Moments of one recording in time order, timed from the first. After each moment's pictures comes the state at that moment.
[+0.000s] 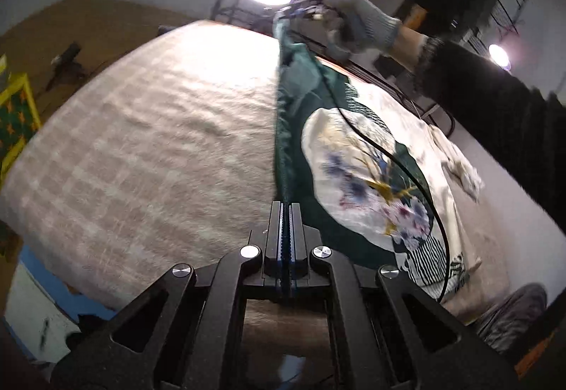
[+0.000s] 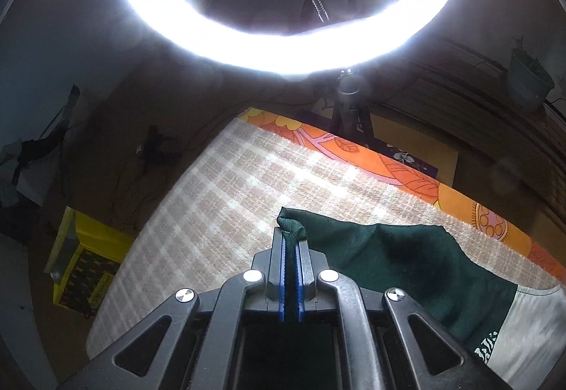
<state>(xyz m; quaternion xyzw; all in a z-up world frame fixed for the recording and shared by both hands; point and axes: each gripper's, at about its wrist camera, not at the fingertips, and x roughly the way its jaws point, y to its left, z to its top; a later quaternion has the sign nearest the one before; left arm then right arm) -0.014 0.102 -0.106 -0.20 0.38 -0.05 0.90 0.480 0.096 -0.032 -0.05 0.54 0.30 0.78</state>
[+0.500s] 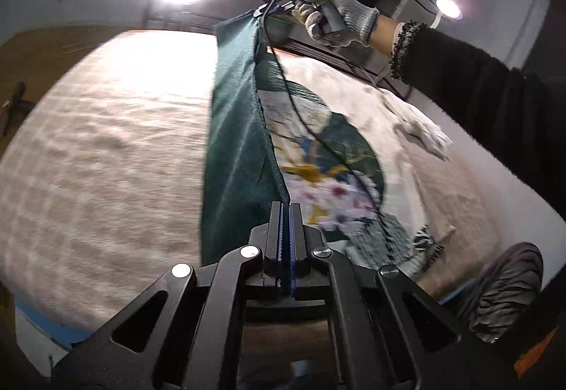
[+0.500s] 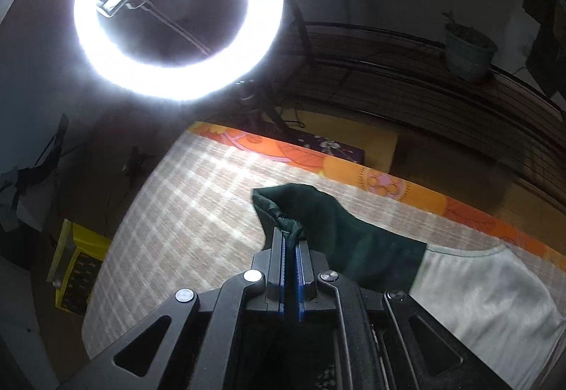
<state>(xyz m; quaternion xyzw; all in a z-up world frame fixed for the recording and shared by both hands) 0.006 0.018 -0.090 -0.15 0.39 -0.15 0.90 0.487 -0.047 -0.011 0.00 0.54 0.26 0.80</state>
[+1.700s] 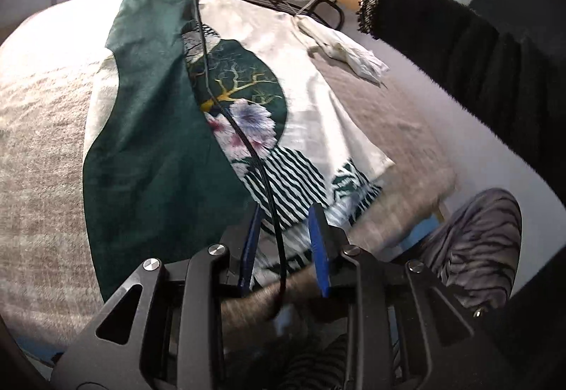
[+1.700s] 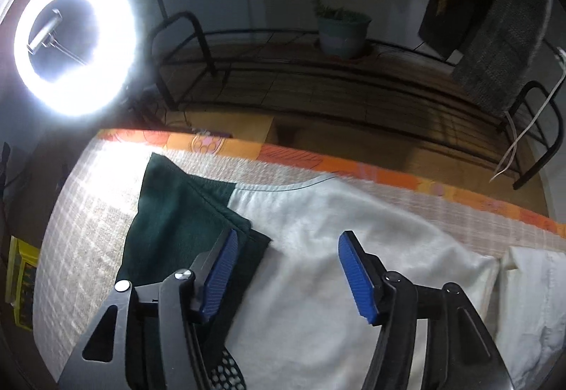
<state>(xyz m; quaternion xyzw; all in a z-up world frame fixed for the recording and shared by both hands) -0.001 -0.076 -0.102 -0.10 0.46 -0.30 0.83 0.452 -0.203 -0.012 -0.02 0.52 0.11 0.85</state>
